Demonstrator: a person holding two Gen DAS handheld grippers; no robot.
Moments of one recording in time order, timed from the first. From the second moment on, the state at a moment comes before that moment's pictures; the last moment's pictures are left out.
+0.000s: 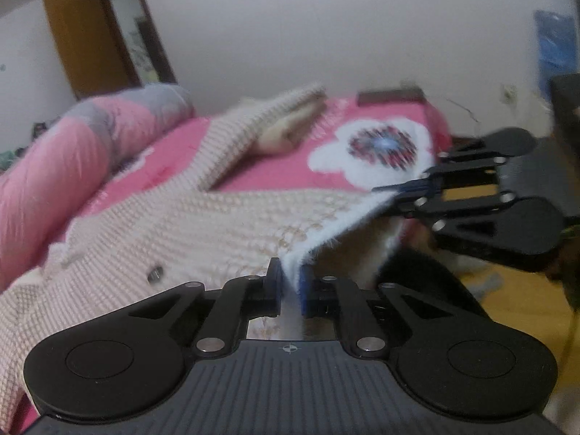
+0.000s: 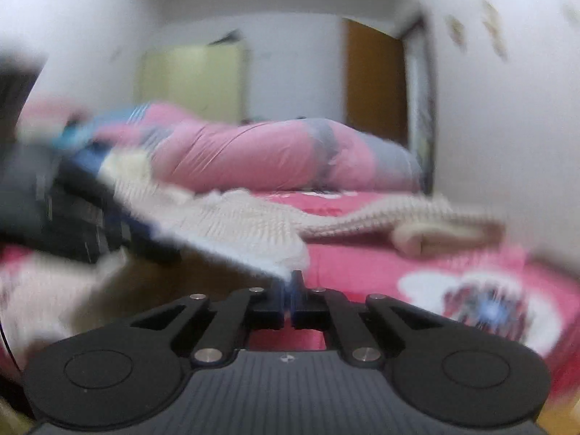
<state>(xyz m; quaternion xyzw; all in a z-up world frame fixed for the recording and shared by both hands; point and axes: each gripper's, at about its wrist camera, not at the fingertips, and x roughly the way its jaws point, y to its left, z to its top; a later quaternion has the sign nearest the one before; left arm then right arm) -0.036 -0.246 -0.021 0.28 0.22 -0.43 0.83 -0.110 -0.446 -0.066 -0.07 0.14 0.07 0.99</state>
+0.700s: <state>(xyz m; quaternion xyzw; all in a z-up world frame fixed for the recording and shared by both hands) -0.010 -0.216 -0.065 0.29 0.29 -0.45 0.79 0.115 -0.594 -0.071 0.44 0.28 0.19 0.83</state>
